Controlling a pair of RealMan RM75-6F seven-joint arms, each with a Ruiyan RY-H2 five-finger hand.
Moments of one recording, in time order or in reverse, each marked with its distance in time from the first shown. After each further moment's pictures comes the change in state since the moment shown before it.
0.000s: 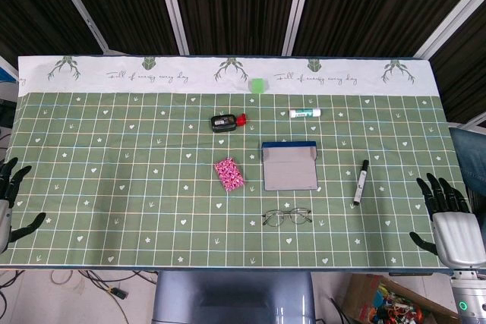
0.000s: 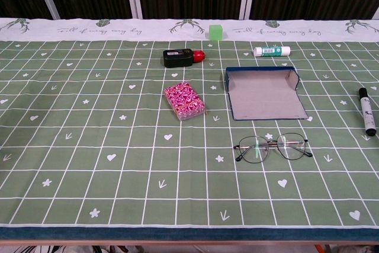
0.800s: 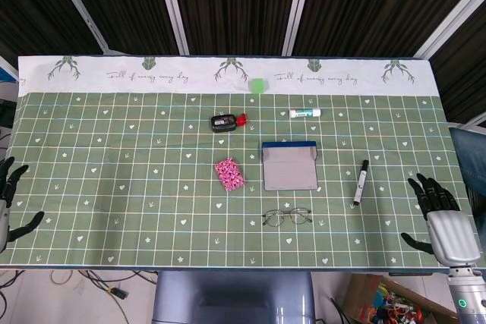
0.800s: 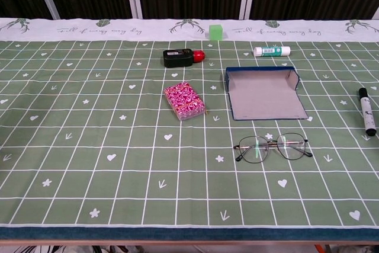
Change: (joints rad) left arm 0.003 -0.005 -0.006 -0.001 -0.005 0.008 0.003; right arm 0.024 0.006 -0.014 0.027 -0.032 -0.040 0.147
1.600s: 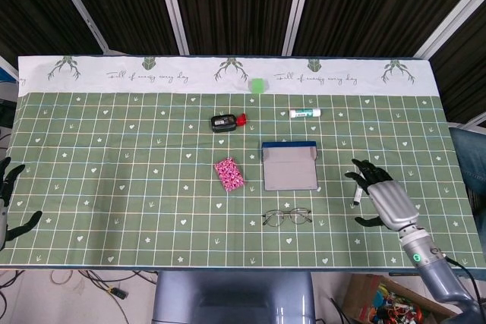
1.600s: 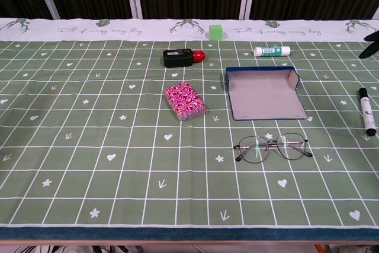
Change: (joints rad) left arm 0.000 -0.003 -0.012 -0.014 -0.042 -0.015 0.024; right arm 0.276 -0.018 0.052 -0.059 0.063 -0.386 0.010
